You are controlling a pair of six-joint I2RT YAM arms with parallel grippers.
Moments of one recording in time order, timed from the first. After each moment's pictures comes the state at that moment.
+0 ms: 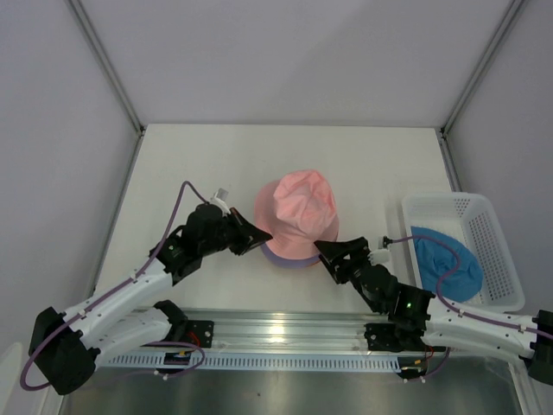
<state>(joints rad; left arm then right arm) -0.67 0.93 0.63 -0.20 0.18 -1.23 1.17 0.62 0.24 0.11 0.63 1.58</state>
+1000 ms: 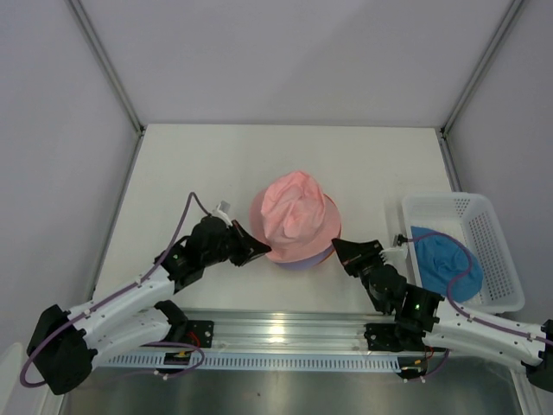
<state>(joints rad) -0.71 0.89 0.53 -0.17 0.14 -1.23 1.15 0.53 0.25 0.07 0.82 1.35</state>
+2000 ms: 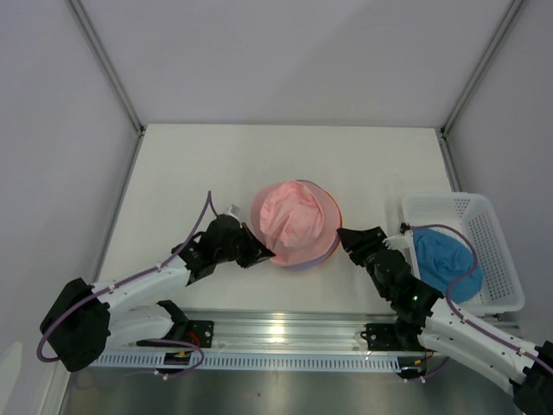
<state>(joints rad) -0.73 1.10 0.51 -0.09 0.14 -1.23 0.85 0.57 0.23 0.11 0.56 1.22</state>
